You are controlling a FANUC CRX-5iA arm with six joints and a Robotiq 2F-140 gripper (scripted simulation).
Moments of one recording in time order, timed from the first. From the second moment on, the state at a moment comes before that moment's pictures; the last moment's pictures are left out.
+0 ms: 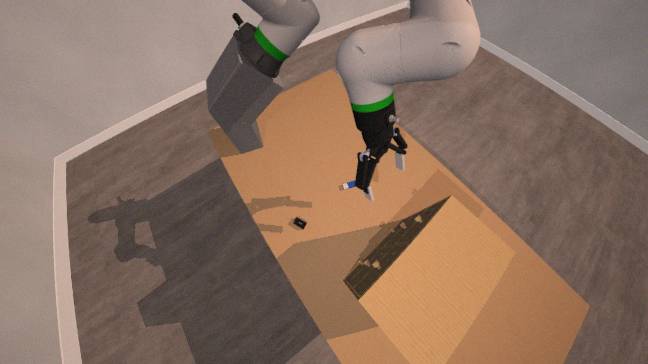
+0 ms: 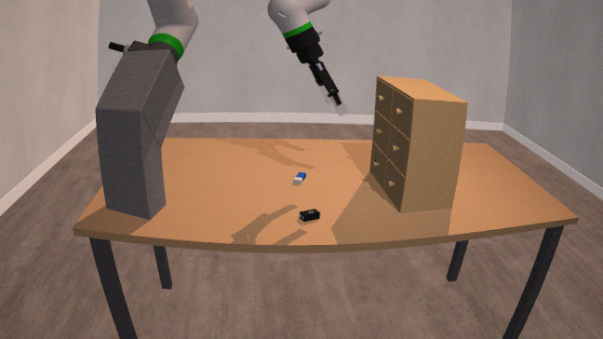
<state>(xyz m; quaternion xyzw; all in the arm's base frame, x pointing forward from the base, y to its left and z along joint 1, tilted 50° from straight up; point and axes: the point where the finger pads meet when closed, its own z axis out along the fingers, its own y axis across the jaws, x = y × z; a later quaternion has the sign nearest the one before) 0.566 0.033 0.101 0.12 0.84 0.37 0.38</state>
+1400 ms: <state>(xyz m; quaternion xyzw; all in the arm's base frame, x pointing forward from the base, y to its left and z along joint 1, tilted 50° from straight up) 0.524 0.025 0.116 0.04 0.90 0.40 0.16</state>
